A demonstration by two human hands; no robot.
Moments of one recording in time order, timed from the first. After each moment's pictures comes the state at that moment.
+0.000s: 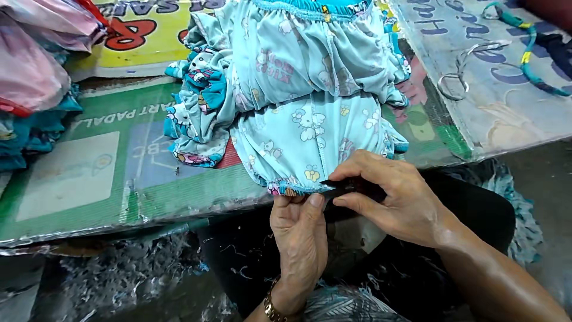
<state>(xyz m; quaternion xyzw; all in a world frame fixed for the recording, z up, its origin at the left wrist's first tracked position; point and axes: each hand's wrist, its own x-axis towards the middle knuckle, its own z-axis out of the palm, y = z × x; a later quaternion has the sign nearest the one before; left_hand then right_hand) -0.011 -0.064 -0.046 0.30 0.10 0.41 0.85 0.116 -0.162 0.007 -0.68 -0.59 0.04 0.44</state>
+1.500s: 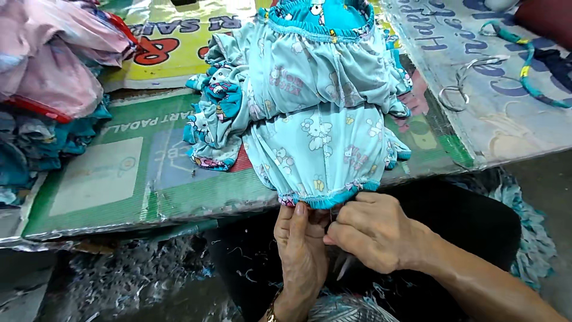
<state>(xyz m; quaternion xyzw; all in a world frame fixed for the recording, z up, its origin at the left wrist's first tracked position) -0.028 -0.066 -0.051 0.26 0.13 0.38 0.88 0.088 -0.156 -0.021 -0.57 -0.72 -0.18 0.35</state>
